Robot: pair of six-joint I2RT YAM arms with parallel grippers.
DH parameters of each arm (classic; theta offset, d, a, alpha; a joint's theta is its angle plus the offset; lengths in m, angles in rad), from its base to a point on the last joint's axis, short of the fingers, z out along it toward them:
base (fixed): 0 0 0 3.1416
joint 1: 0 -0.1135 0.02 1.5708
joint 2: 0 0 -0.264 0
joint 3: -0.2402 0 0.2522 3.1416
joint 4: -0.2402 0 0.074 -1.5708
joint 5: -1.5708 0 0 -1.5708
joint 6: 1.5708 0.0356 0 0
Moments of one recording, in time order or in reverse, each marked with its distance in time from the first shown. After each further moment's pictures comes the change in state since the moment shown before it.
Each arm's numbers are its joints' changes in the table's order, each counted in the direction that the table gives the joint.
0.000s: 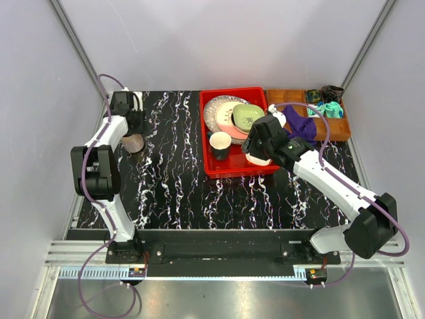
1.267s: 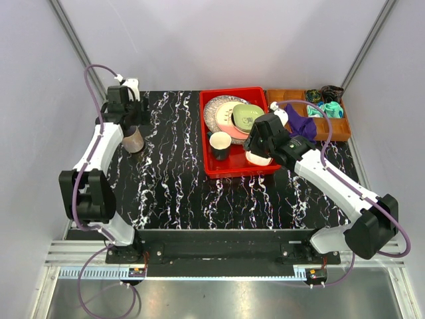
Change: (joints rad) left arm 0.049 -0.278 0.087 0.097 0.000 -0.016; right arm -0.002 -0.005 -0.029 -0.024 -0.039 0.000
